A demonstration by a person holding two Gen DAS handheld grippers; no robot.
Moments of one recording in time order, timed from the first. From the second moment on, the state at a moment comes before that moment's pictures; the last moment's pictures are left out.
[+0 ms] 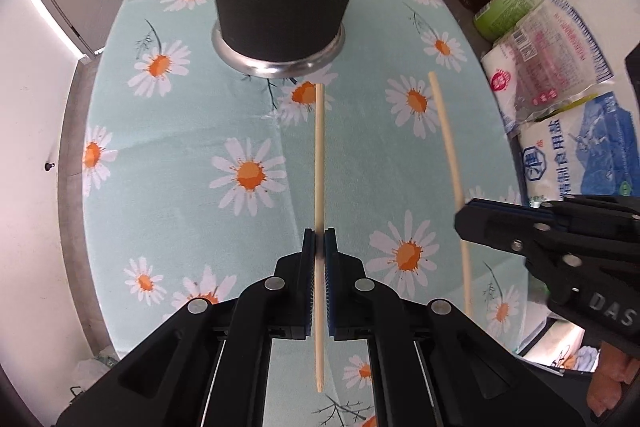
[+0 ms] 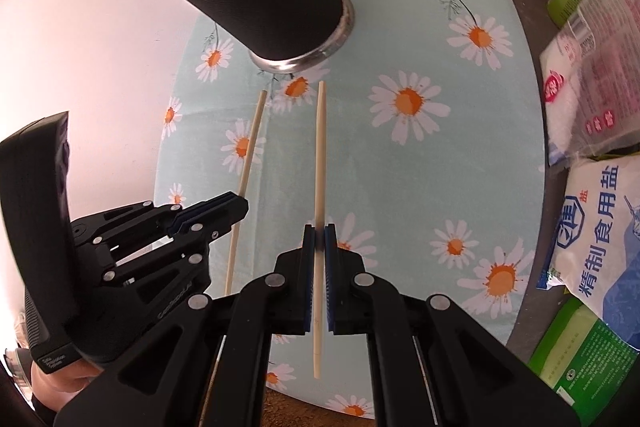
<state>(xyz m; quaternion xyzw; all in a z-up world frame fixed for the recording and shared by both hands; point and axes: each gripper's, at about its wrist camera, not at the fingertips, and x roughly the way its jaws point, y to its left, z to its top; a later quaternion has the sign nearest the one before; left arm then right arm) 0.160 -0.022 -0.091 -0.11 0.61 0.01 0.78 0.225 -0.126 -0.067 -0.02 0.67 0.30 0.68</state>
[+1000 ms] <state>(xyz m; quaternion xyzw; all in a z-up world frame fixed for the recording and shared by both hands) 0.188 0.042 0.079 -0.16 0.38 -0.05 0.91 0.265 -0.088 0.081 0.03 0.45 0.38 0.81</state>
